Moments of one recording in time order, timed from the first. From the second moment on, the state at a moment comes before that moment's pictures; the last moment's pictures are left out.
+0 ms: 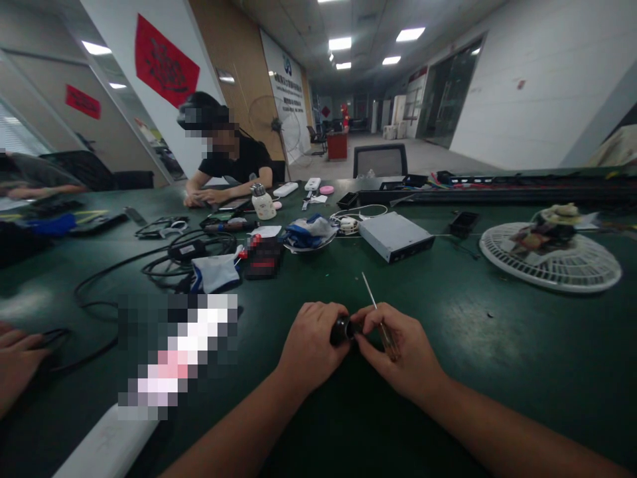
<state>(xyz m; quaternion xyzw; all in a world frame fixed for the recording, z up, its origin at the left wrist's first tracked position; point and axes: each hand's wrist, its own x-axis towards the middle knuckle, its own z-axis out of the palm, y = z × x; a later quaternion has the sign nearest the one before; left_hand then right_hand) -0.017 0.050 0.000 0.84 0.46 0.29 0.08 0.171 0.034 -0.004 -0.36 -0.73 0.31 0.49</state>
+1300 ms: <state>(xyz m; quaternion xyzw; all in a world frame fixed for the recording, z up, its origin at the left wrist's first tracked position) -0.017 0.048 0.000 0.83 0.46 0.30 0.07 0.171 0.035 0.000 -0.41 -0.69 0.33 0.51</state>
